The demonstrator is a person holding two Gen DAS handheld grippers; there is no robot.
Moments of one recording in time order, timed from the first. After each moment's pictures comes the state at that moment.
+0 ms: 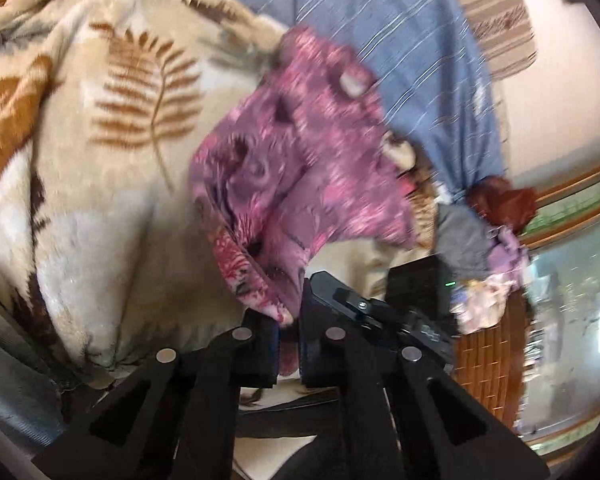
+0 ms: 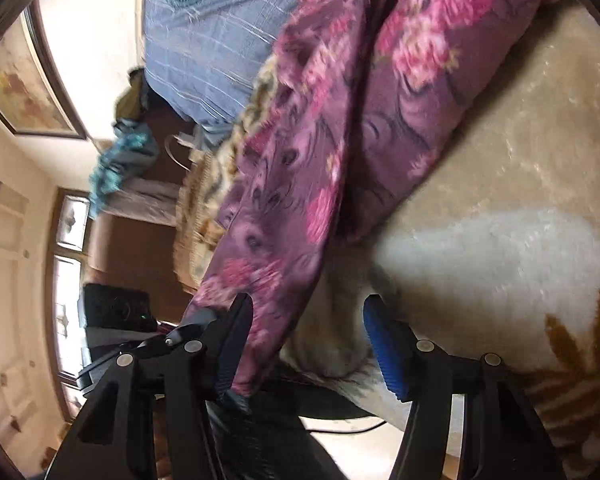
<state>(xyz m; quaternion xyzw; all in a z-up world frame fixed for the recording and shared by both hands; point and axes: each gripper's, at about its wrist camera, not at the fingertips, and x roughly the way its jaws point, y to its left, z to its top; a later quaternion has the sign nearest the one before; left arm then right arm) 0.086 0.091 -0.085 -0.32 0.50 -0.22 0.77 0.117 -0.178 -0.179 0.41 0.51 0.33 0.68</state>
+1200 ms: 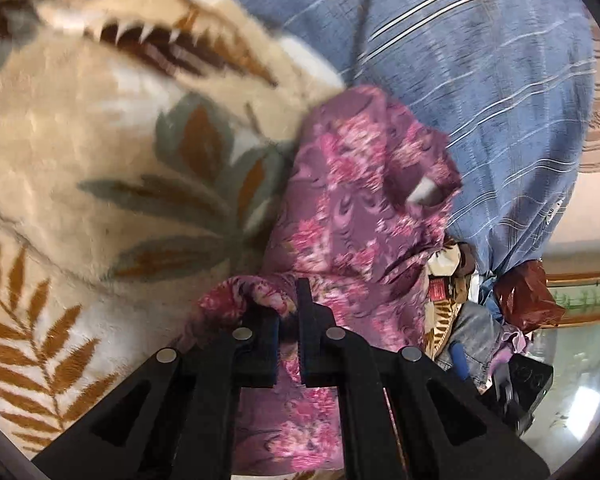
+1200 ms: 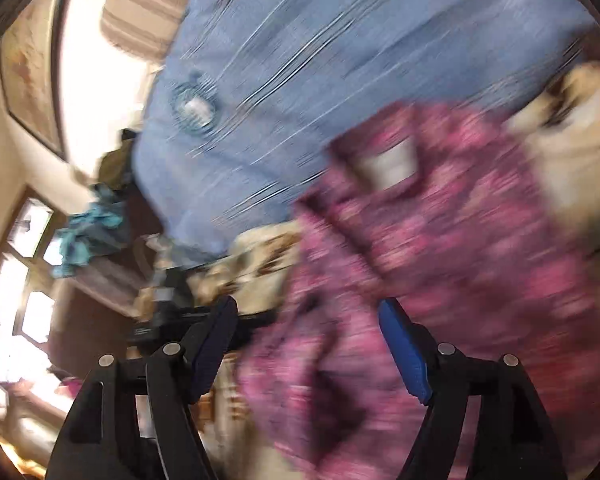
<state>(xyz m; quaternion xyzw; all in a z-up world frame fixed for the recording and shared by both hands) 0.362 0.070 -0.104 -0.34 0.58 -0.15 0.72 0.286 -0.283 -0.046 0.28 0.42 0.22 0.84</state>
